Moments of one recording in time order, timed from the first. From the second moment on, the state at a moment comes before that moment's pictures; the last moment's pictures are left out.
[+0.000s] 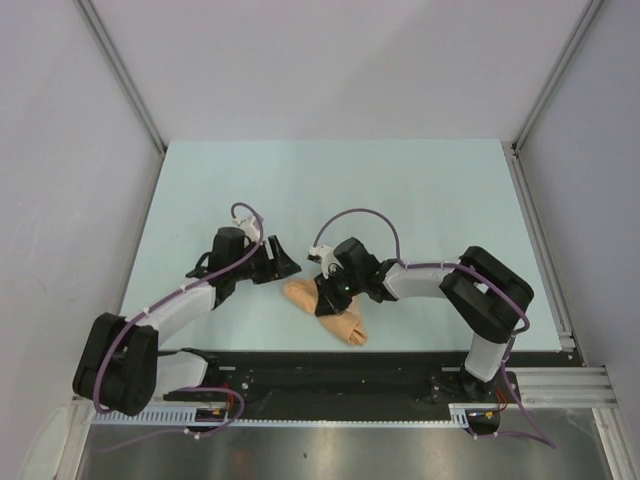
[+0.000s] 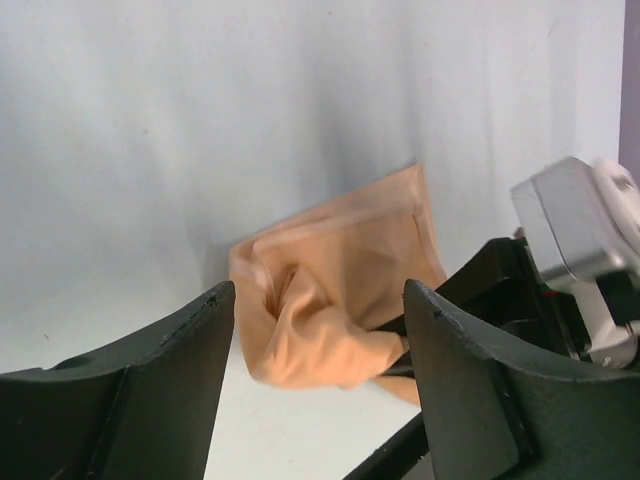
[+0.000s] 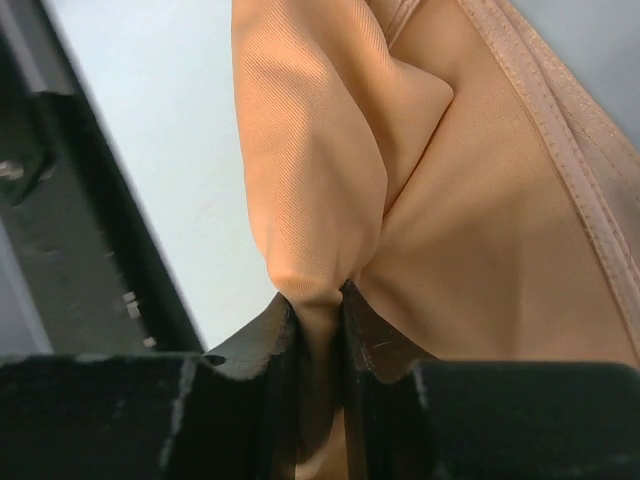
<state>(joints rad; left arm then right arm) -0.32 1.23 0.52 0.04 0.40 -0.59 0.88 1.77 0.88 0.07 -0.45 0.22</state>
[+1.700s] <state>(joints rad) -0.40 1.39 0.45 0.12 0.51 -0.65 1.19 1.63 1.00 -0.23 0.09 0.17</state>
